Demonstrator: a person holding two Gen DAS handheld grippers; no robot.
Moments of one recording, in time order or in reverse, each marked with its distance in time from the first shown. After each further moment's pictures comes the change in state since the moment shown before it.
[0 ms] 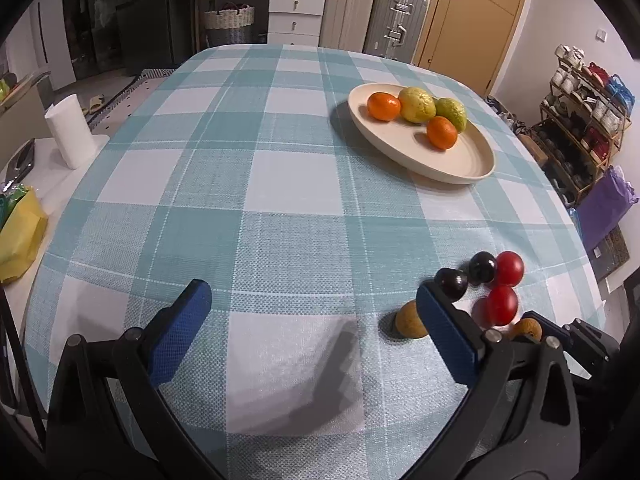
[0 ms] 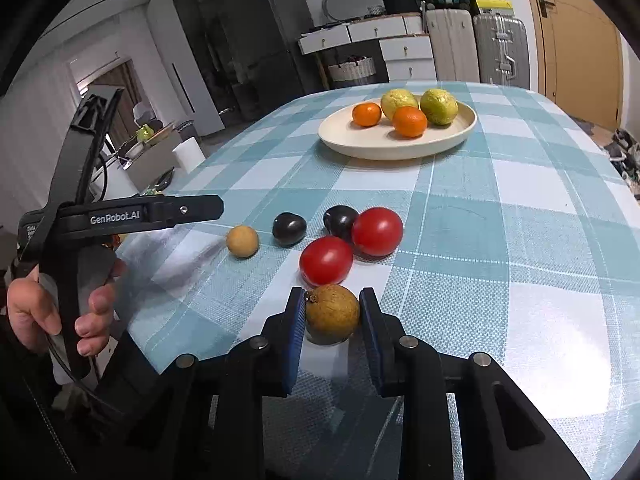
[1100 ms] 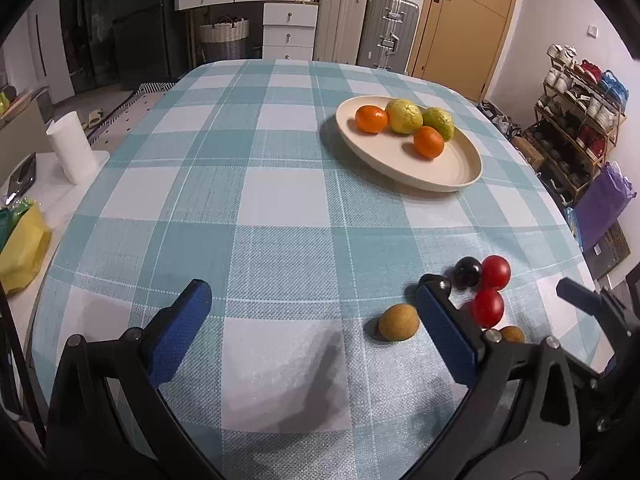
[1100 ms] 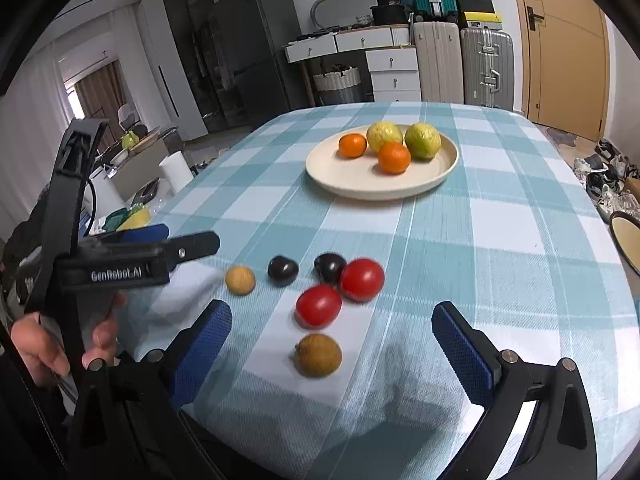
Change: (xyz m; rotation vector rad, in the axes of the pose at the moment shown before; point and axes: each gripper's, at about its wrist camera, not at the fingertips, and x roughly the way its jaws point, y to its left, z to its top) left arm -0.014 -0.010 0.000 0.021 -0.042 0.009; right arm -0.018 0.005 0.027 0.012 -0.006 -0.083
